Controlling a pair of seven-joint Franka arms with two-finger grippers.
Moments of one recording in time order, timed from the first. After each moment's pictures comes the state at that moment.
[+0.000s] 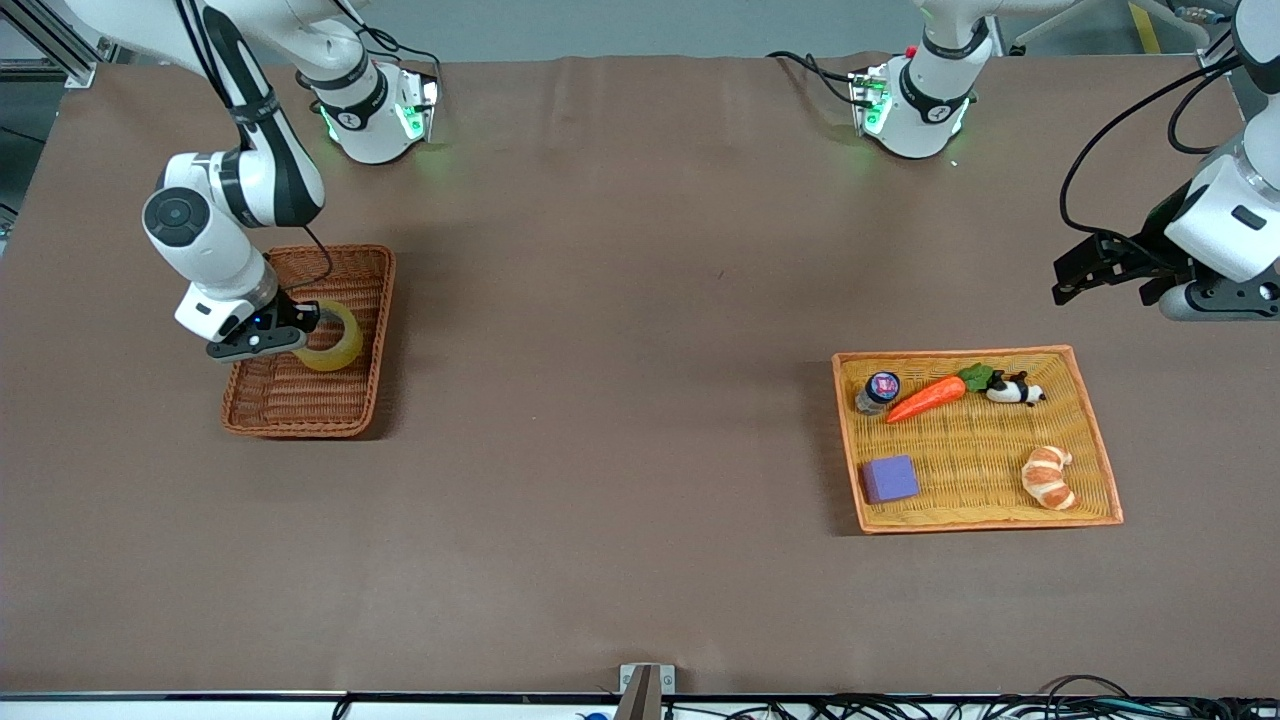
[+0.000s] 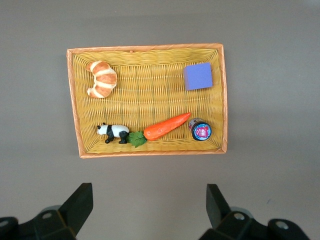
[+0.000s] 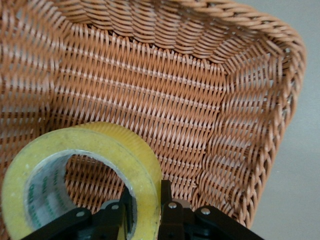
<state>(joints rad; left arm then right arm) -0.04 0.00 -0.05 -1.65 -0.01 1.69 -0.07 0.29 0.12 -0.36 -2.54 -0.24 2.69 -0.13</state>
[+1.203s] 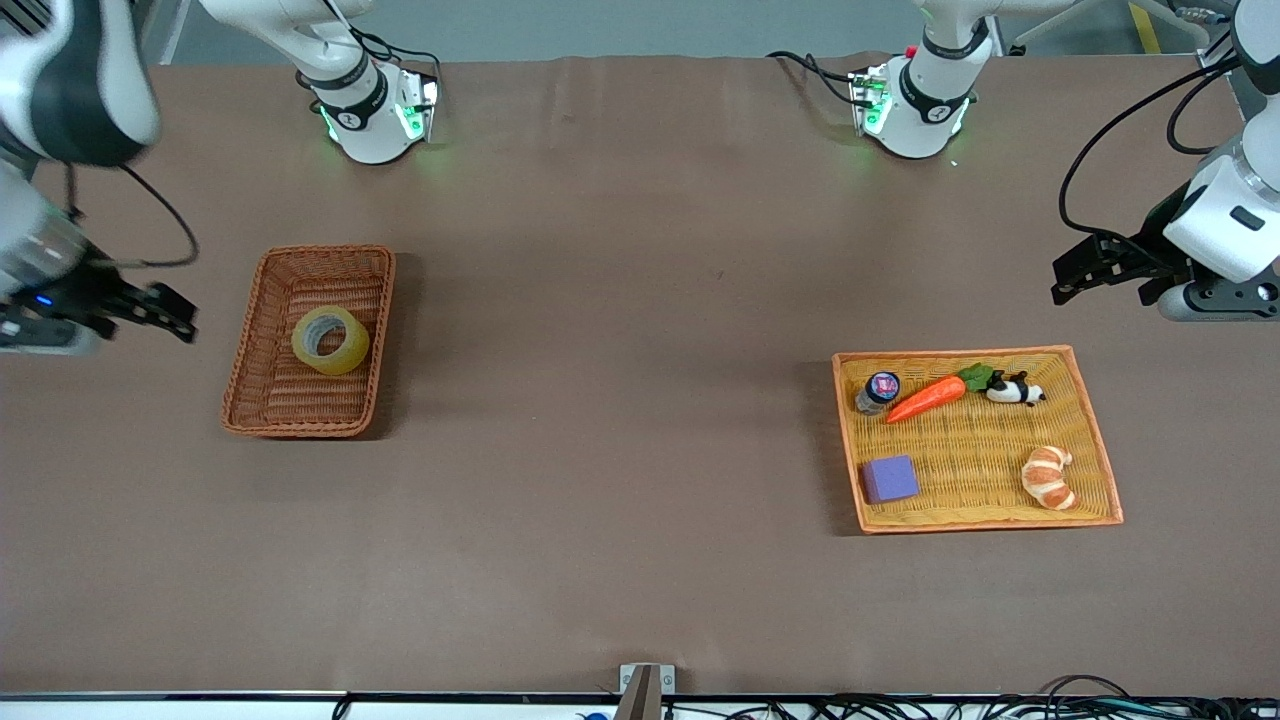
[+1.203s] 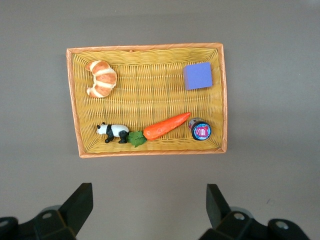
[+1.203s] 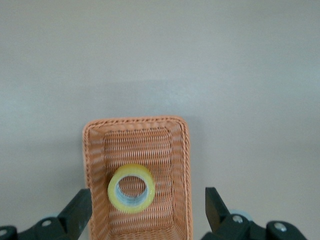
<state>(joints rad) -0.04 0.01 -0.05 -1.65 -0.01 1.69 -0.07 0.10 -0.05 -0.17 -1.81 -0.09 1.84 0.01</state>
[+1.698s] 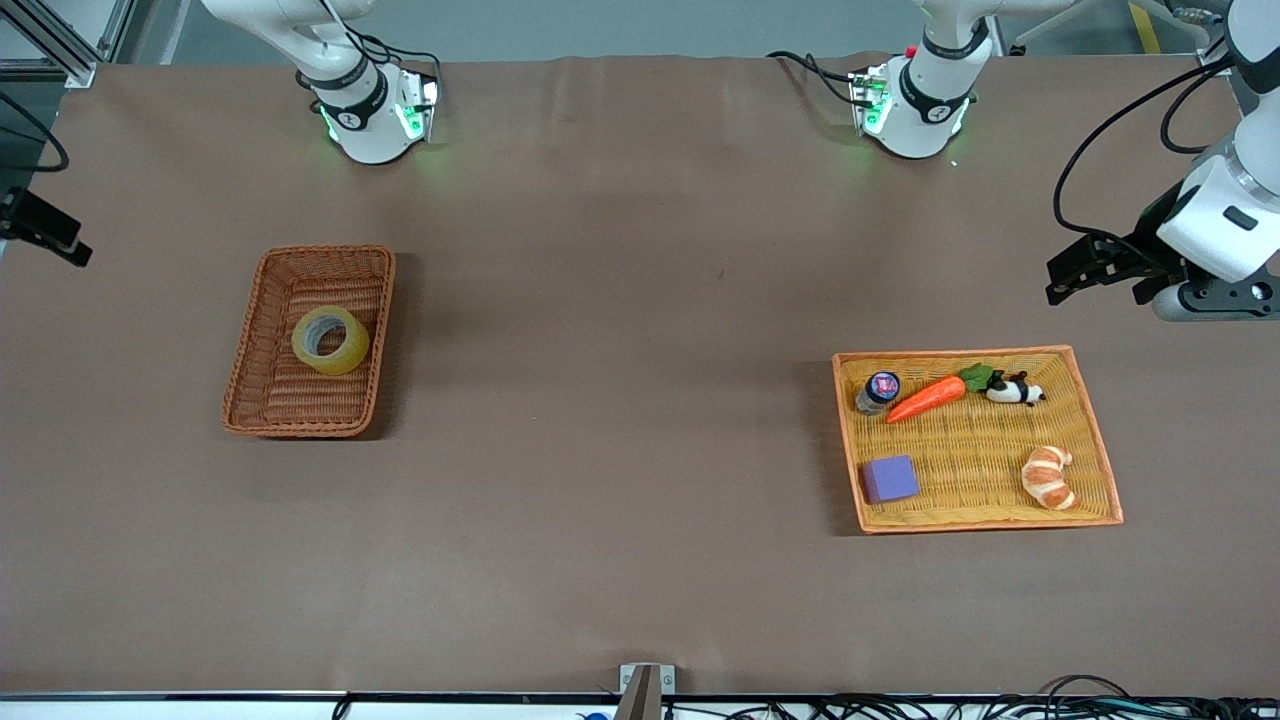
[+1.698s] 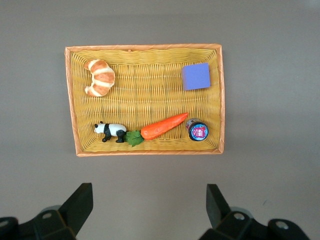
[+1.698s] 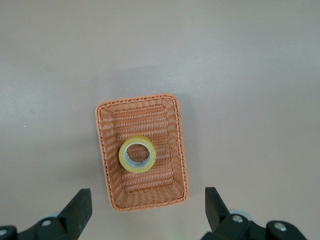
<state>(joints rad) -0.04 0.01 -0.06 -1.65 -0.01 1.69 -0.10 0.06 -0.04 -0.16 -1.54 -0.04 1.52 0.02</state>
